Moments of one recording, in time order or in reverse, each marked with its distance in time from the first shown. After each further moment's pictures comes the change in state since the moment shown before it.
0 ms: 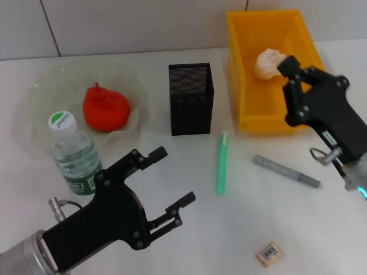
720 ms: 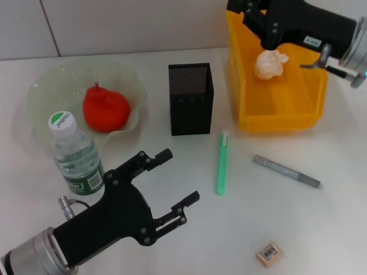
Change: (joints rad) left arm -0.034 -0.021 -0.004 -0.057 0.000 -0.033 -0.008; right arm 0.274 0.067 -0.409 -0.876 0.034 0.028 0.953
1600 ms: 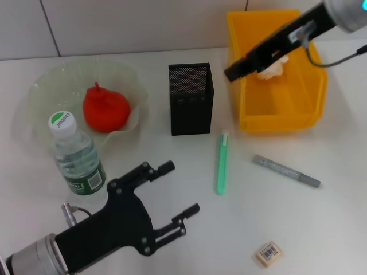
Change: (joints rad) left arm -0.004 0.010 0.007 -0.013 0.043 -0.031 -0.025; right arm 0.117 -0.033 -0.680 -0.783 -0.614 -0.147 1.449
